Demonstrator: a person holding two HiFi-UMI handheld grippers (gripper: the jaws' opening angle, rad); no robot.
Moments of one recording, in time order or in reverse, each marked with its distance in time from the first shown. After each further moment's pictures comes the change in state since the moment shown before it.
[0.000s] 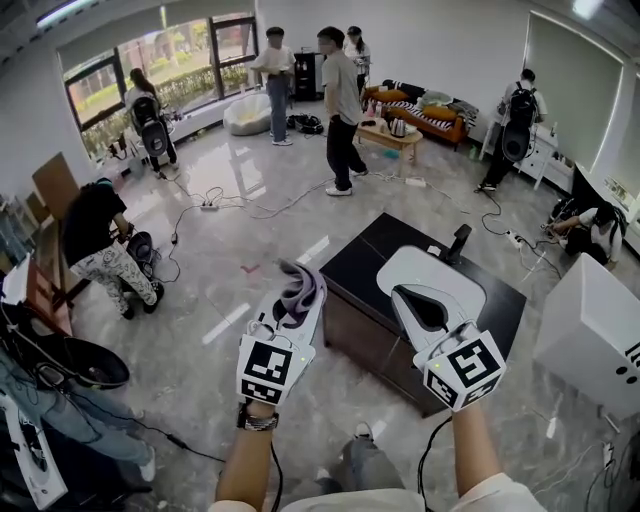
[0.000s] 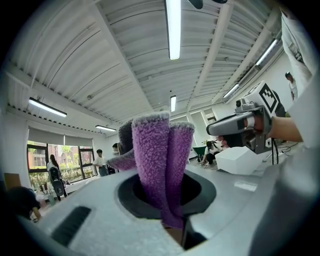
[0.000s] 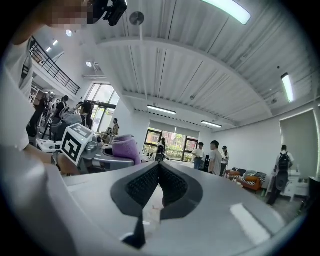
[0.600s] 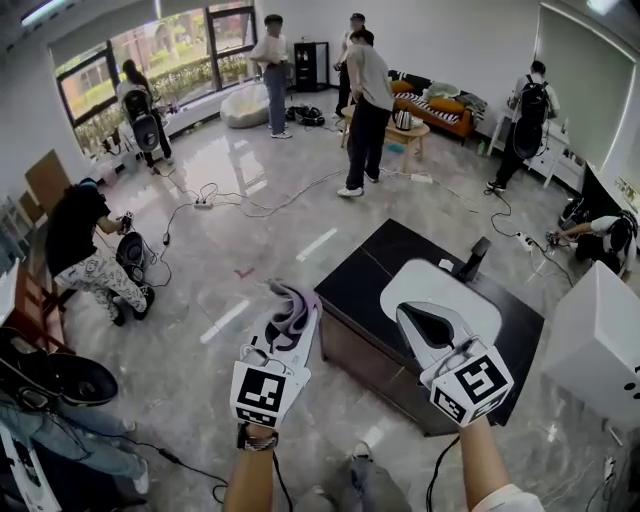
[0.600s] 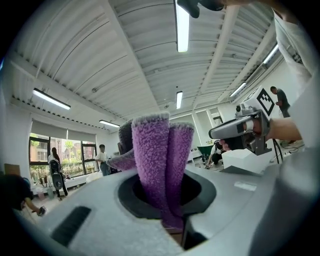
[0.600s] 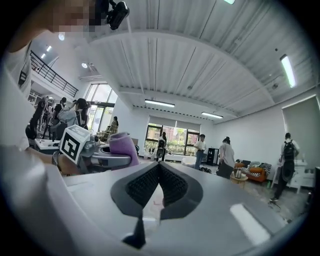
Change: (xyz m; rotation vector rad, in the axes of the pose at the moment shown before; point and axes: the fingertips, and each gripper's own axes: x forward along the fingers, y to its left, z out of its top) left arm 0.108 0.047 -0.088 -0.041 0.005 0.037; right arm 0.089 -0.090 -0.100 0.057 0.052 0.041
